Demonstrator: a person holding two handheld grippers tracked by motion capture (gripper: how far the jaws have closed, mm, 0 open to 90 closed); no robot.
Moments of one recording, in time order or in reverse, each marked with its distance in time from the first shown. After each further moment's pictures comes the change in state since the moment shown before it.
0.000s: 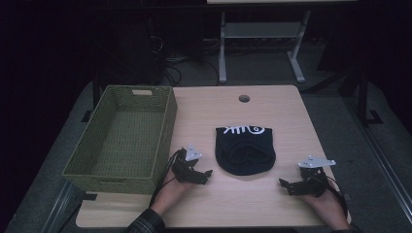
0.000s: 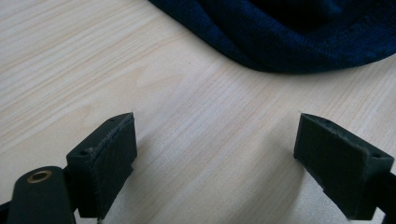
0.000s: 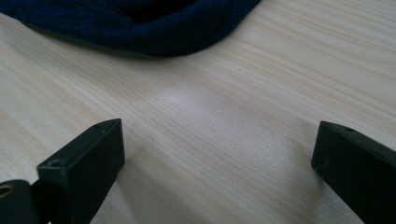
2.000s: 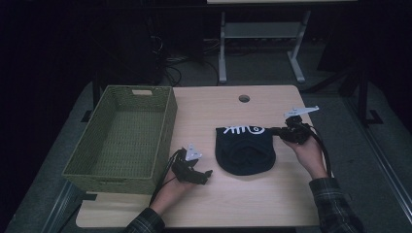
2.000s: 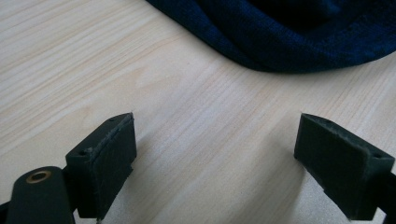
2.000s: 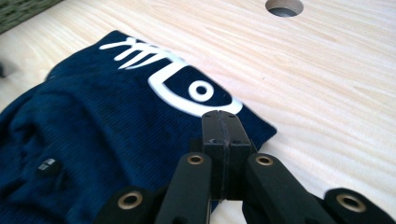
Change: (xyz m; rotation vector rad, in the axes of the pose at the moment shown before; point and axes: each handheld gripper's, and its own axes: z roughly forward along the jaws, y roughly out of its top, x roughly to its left) left arm 0.001 0.000 0.000 0.004 -0.009 0.006; right arm -0.041 0.137 0.038 -0.037 0.107 0.018
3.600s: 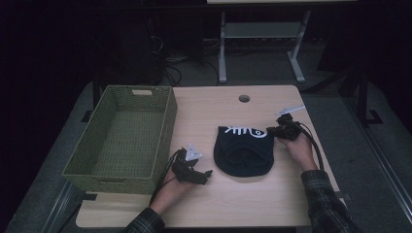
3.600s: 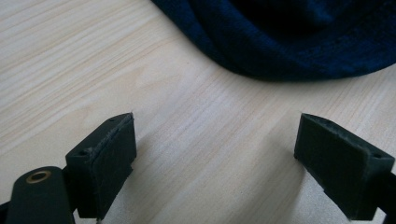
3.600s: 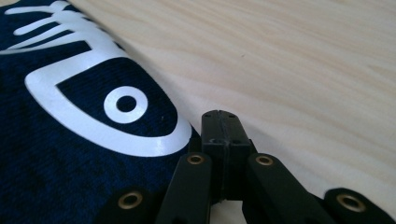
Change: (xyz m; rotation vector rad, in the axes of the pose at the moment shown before) left arm 0.000 0.000 0.000 0.004 -0.001 0.001; right arm -0.026 -0.006 0.051 0.091 -0.031 0.013
